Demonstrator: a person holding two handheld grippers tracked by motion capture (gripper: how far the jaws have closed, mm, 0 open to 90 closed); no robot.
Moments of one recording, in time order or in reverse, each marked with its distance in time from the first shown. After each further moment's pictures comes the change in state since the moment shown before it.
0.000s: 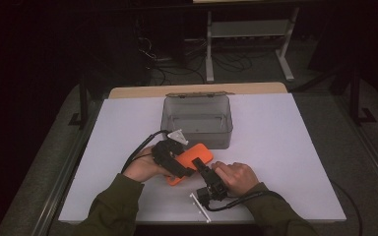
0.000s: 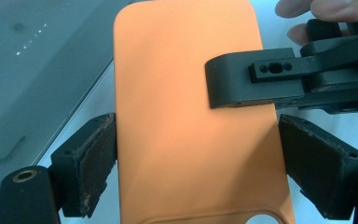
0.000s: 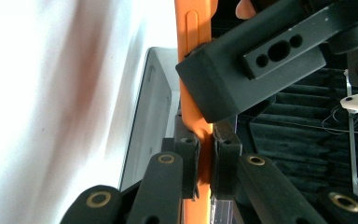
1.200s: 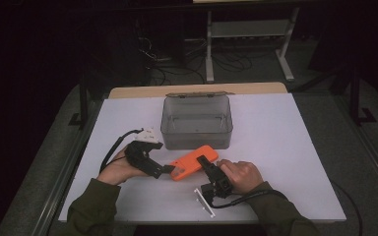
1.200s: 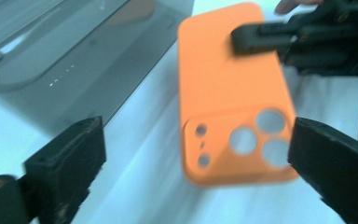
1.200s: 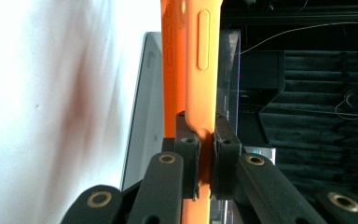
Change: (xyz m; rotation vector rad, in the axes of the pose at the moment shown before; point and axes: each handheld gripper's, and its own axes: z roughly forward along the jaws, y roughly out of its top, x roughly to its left) left arm 0.014 -0.052 -0.055 -0.176 0.079 -0.008; right arm -0.005 -0.012 -0.002 0.022 0.029 0.075
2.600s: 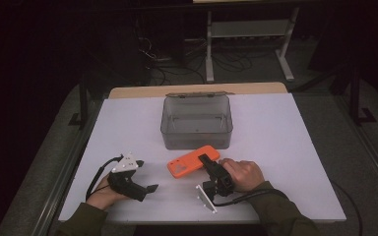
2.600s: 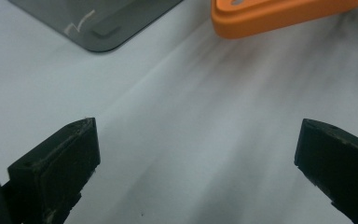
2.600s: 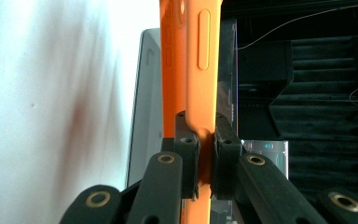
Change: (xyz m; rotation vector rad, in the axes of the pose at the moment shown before) left arm -0.009 -0.086 -0.002 -0.086 0.122 -0.028; right arm -0.007 -0.005 -0.001 0.011 0.026 0.070
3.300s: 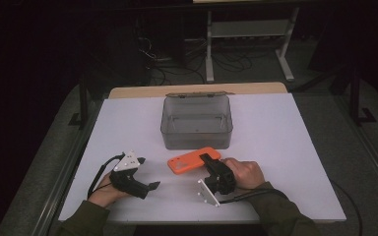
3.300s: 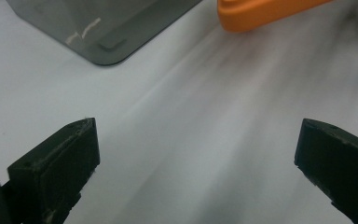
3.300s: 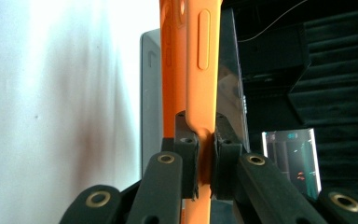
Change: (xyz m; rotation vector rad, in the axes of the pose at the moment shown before) left arm 0.001 0.005 0.004 -0.027 0.023 0.016; right arm -0.008 -0.004 0.000 0.000 0.052 0.145
